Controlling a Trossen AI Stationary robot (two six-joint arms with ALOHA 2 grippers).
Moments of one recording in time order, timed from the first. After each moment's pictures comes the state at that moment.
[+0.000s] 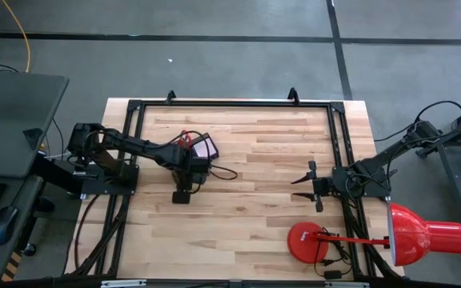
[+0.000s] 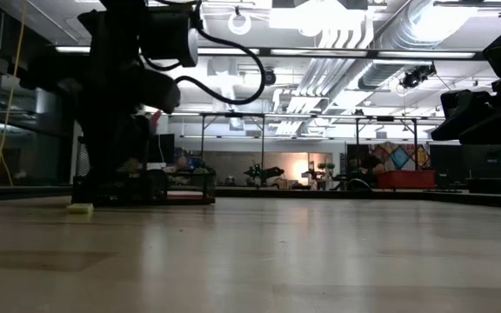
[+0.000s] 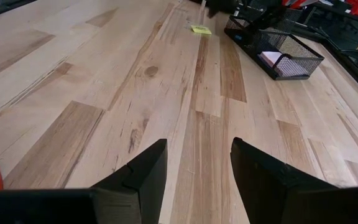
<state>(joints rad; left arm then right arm) 0.09 1.61 0.97 -0.87 0.15 0.01 0.51 0.49 0.01 0.07 0.43 -0.09</state>
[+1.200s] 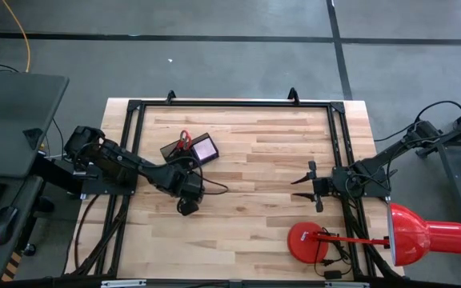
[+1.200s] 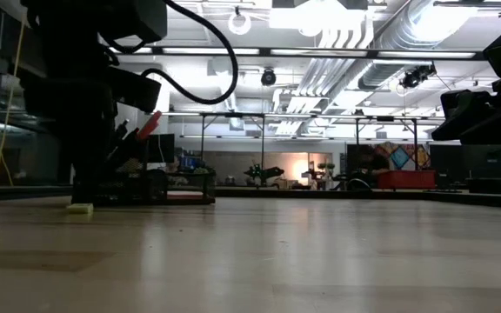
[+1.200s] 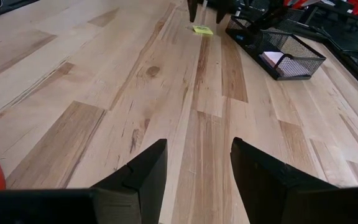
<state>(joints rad) -0.17 1.60 0.90 -0.77 -0.19 -0.71 0.51 0.49 0.01 0.07 0.42 -0.09</state>
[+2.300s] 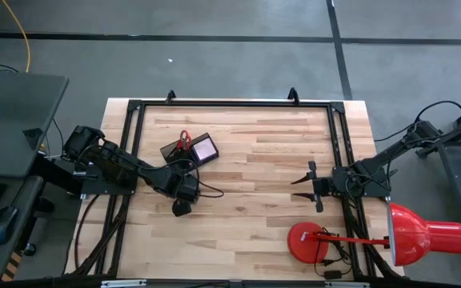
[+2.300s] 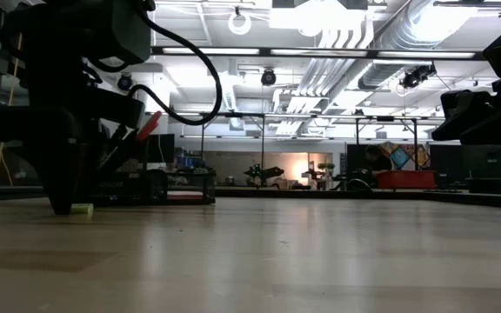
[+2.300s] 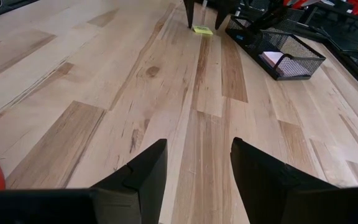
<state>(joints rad) -0.17 1.60 0.79 -0.71 -0.19 -0.59 0.51 0.49 0.01 0.07 0.42 -0.09</state>
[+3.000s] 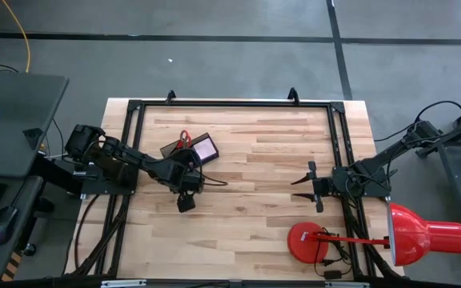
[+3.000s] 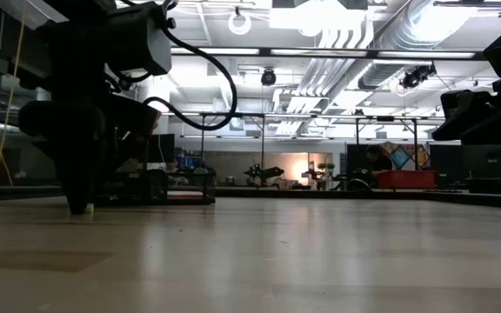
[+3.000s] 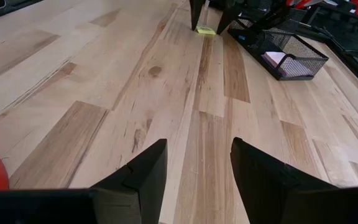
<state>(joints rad) -0.06 1.60 0.79 -0.64 -0.05 -0.54 0.51 0.49 0.01 0.07 0.41 -0.09</state>
